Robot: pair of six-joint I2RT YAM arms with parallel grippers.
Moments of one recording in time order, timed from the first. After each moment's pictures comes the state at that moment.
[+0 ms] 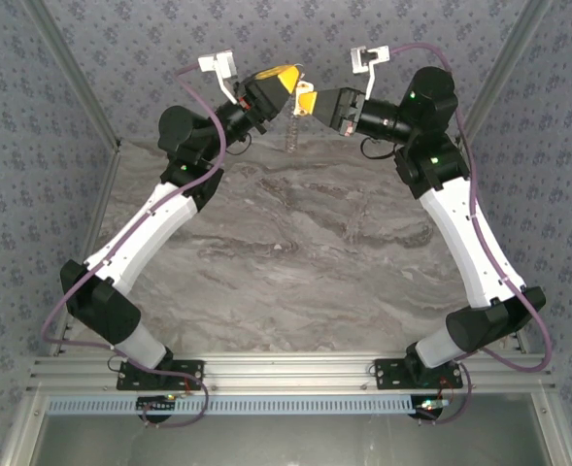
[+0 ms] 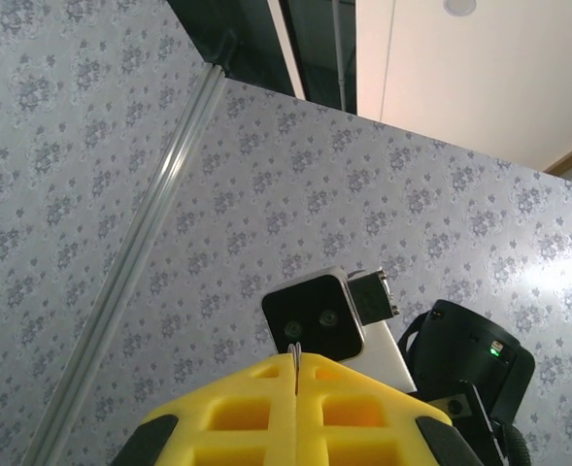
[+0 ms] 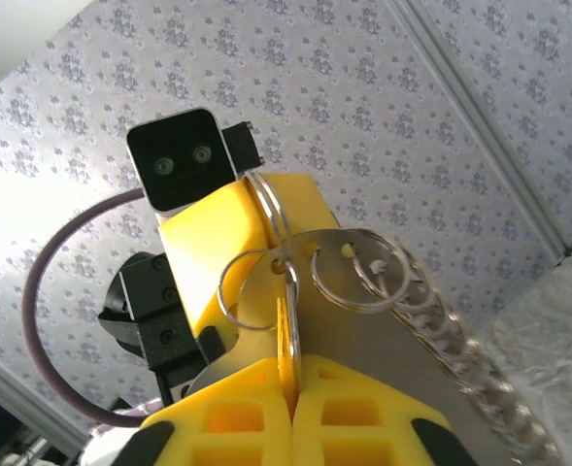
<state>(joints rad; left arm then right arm) -0.58 1.59 1.65 0.61 0.51 -0.82 0.39 1.51 1.83 -0.10 -0.90 0.81</state>
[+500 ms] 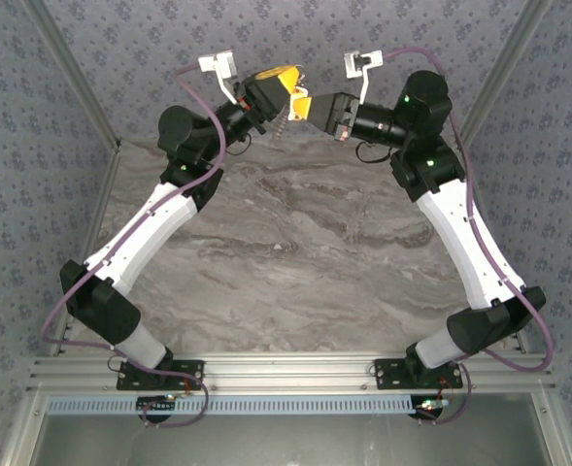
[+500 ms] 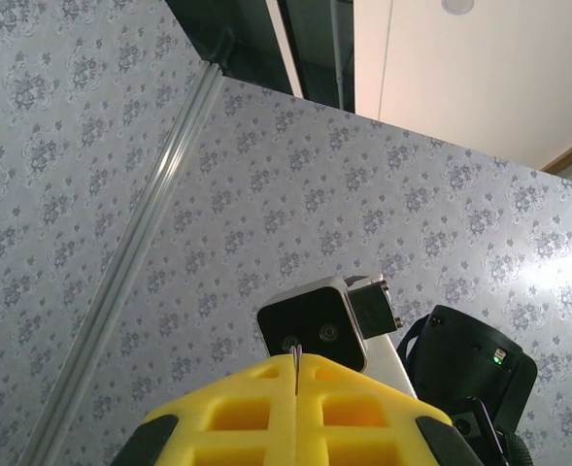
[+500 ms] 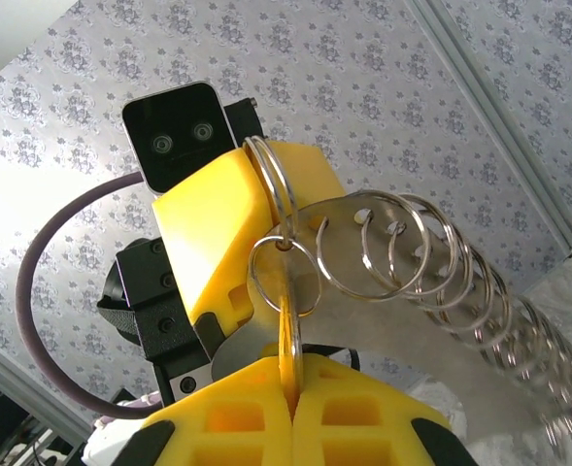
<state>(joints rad) -0.58 1.59 1.65 0.62 0.52 -0.82 0.42 1.50 1.80 -0.10 -0.89 0.80</state>
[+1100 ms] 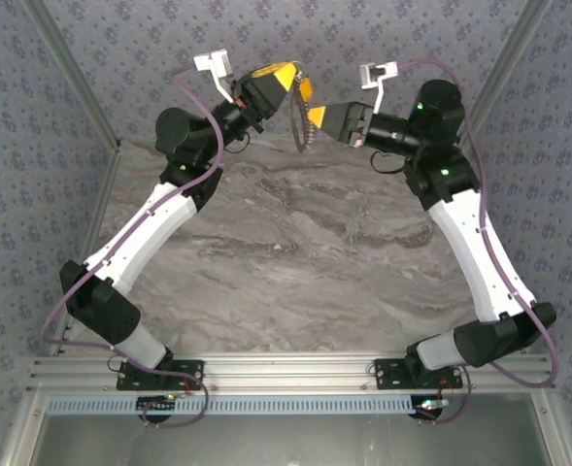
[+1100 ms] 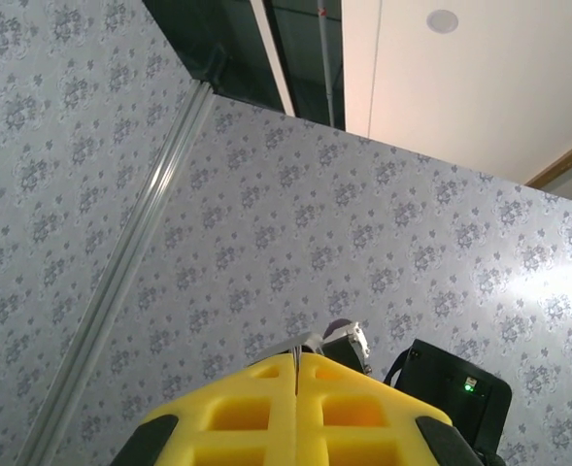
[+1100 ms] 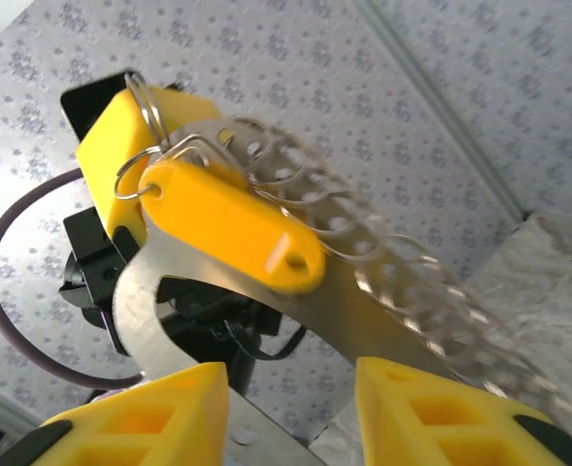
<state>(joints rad) -0.58 1.59 1.65 0.67 0.51 -0.85 0.32 1.40 1.70 -0.18 -0.89 0.78</state>
